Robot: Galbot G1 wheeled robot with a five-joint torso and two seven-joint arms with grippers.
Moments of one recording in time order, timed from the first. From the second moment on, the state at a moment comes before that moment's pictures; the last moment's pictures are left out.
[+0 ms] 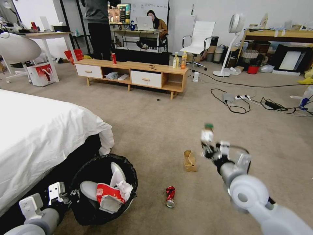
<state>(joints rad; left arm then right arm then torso) 1.56 -1.21 -0.85 -2.24 -1.00 0.74 -0.37 -0.93 0.81 0.14 2.15 1.16 -0.26 0.52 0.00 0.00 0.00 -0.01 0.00</state>
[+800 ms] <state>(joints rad) 1.52 -1.17 -0.82 -2.25 -1.04 0.74 -0.40 -0.37 0.88 -0.51 2.26 1.39 -0.24 0.54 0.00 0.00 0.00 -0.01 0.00</state>
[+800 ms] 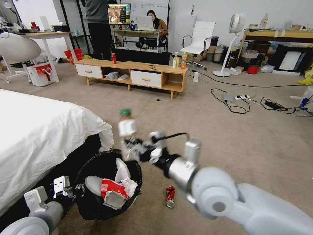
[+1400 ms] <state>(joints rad) 1.51 -1.16 -0.82 -2.25 -1.06 0.74 -0.40 -0.31 0.99 -0.77 2.11 1.36 -0.30 0.61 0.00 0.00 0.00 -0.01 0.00</state>
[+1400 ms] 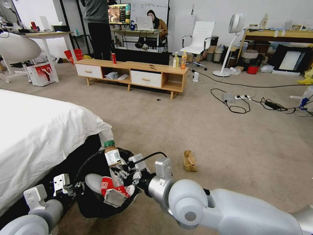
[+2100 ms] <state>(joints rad) 1.51 -1.16 -0.82 -2.24 -1.05 0.74 -0.39 -0.39 1.00 -0.77 2.03 1.28 -0.29 0.60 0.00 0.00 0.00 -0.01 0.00</state>
